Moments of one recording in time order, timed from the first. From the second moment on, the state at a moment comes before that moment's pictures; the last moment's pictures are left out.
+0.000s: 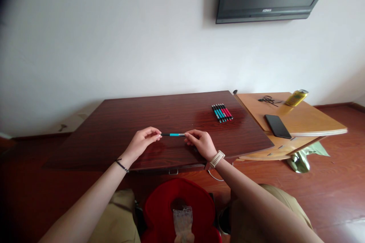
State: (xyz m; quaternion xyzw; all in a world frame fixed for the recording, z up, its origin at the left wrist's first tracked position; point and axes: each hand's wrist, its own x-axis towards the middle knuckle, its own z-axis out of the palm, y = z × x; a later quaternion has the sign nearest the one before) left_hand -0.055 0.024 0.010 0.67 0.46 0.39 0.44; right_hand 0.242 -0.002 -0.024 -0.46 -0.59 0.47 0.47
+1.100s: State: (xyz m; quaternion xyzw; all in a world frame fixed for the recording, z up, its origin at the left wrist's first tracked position) left_hand -0.045 0.019 0.012 0.61 0.46 0.42 0.49; right_hand 0.242 -0.003 -0.021 -0.46 -0.59 0.46 0.48
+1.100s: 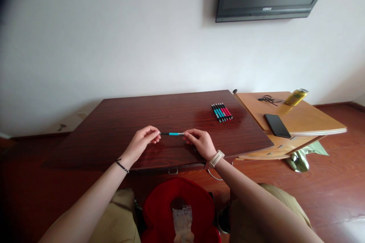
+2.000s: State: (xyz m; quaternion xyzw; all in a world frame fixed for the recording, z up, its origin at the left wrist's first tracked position) left_hand -0.049 0.015 0.022 0.66 0.44 0.44 0.43; right_hand 0.243 -0.013 -0.004 -0.43 -0.66 0.45 0.43
